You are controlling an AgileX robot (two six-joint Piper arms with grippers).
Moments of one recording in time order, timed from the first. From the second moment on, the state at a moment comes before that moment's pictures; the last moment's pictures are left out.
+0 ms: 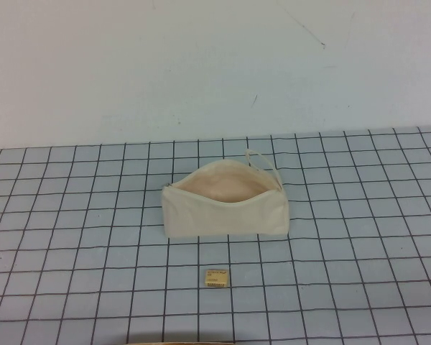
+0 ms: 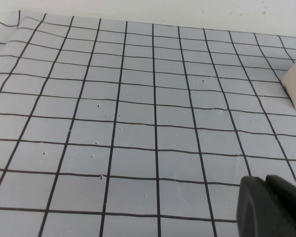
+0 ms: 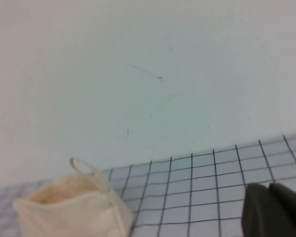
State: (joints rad) right arm -0.04 0.02 -0.12 0.80 0.26 -0.43; left arm 0.00 -0.01 0.02 -0.09 0.37 -0.08
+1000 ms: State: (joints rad) right arm 0.66 1.54 -1.36 -0.08 1.19 -0.83; left arm 0.00 -0.01 0.02 -0.09 0.37 -0.08
